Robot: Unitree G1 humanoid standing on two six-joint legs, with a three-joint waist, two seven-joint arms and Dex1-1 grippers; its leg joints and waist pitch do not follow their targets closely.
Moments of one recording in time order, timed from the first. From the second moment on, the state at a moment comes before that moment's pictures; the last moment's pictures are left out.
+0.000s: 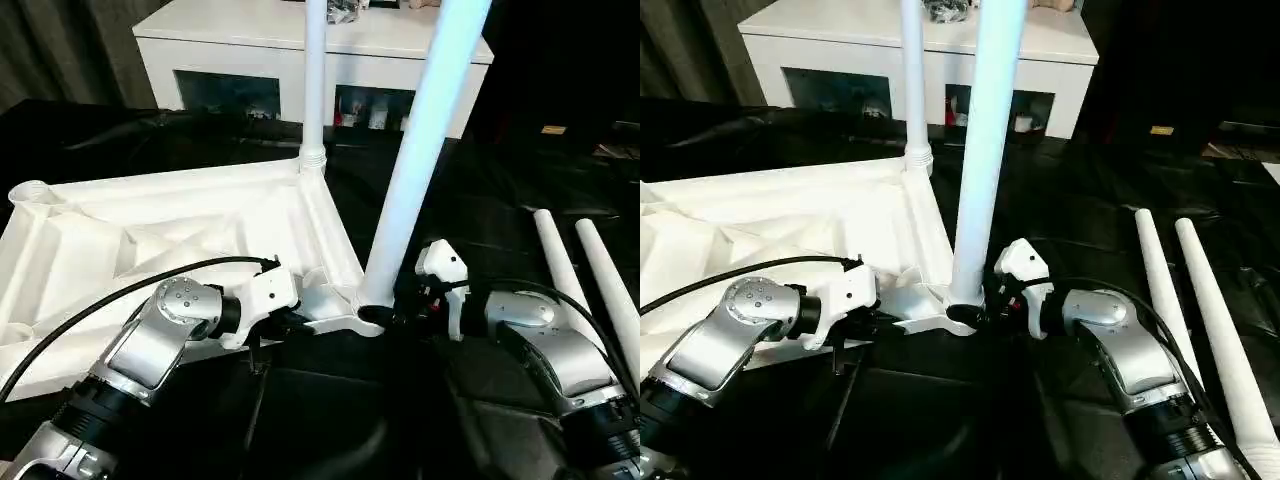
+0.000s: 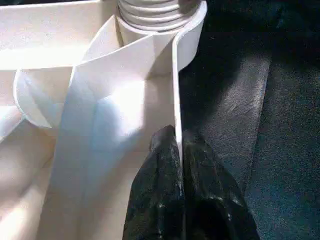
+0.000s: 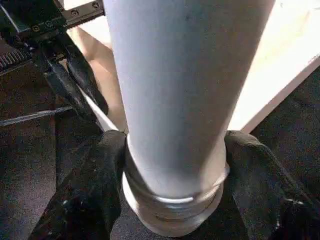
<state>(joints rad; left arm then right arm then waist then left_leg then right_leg) -0.39 0.50 -0.37 0.11 -0.01 0.33 -1.09 -0.32 -0.48 0.24 0.14 0.27 0.30 0.92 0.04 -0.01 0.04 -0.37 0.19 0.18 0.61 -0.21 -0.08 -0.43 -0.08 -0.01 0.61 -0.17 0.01</state>
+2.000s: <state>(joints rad) -0.40 0.46 -0.40 0.11 -0.05 0.36 -1.10 -0.24 -0.57 0.23 0.01 0.24 0.34 0.97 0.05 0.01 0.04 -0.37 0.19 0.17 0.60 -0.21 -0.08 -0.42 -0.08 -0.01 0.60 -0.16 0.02</state>
